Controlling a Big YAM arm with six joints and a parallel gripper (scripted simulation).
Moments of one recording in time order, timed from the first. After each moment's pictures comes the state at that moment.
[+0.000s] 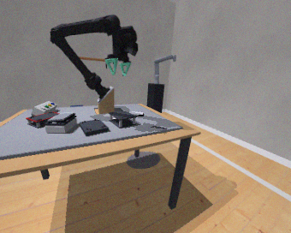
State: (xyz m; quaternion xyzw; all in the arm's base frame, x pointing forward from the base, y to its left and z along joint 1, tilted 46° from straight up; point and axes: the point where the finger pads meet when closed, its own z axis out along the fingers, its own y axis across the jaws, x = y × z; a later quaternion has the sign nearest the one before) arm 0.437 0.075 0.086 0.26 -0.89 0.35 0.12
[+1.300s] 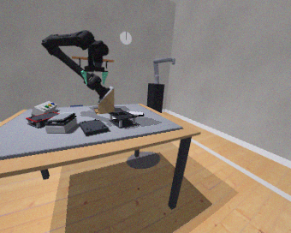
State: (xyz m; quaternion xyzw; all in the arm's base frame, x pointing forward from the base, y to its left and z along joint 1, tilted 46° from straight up) arm 0.315 -0.033 0.134 0.02 -0.92 0.38 0.05
